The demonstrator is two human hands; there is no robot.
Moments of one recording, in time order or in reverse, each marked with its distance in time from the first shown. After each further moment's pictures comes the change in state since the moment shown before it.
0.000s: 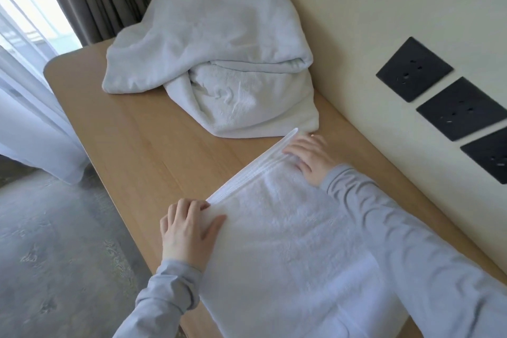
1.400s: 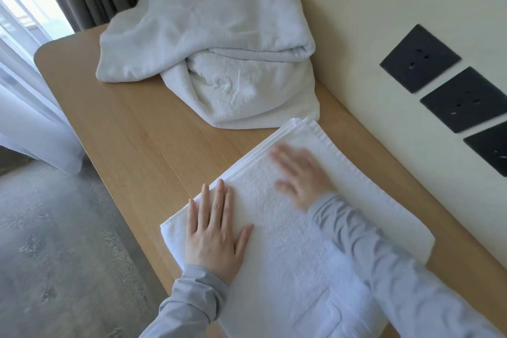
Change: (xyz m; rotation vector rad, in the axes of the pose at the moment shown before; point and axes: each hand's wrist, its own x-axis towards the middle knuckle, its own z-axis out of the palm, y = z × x) left_hand -0.023 0.023 0.021 0.392 -0.186 0.238; right_hand -0.036 -0.047 0.025 -0.037 -0.110 0.049
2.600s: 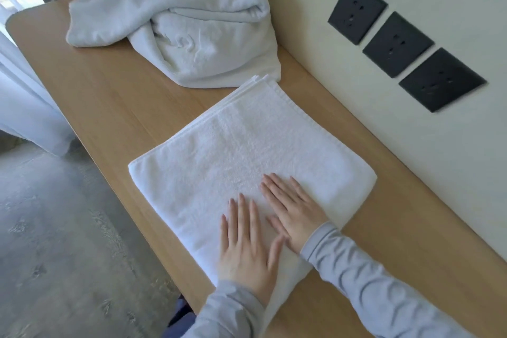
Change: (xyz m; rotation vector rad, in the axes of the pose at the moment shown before) left_hand -0.118 0.133 0.030 -0.206 -0.021 0.013; right_hand -0.176 -0.063 -0.003 -0.172 -0.105 0.033
